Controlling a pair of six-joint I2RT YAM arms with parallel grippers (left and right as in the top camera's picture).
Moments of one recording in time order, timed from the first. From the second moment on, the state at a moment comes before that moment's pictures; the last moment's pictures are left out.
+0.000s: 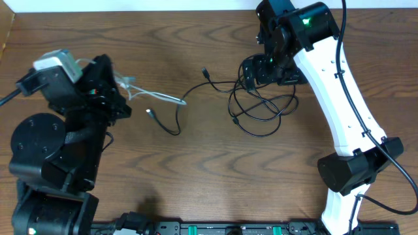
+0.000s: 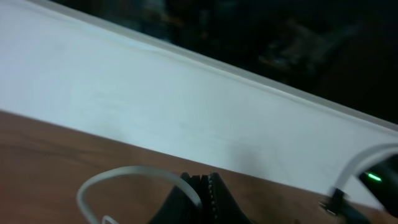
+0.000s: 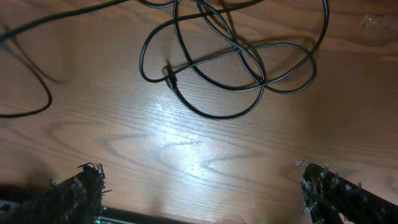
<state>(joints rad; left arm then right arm) -0.18 0.86 1.39 -0.62 -0.15 -0.38 0.43 2.02 2.29 -1.69 -0.07 0.31</state>
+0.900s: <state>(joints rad) -0.18 0.96 1.38 -0.97 -0.55 -0.38 0.43 2.02 2.29 -1.69 -0.07 0.31</state>
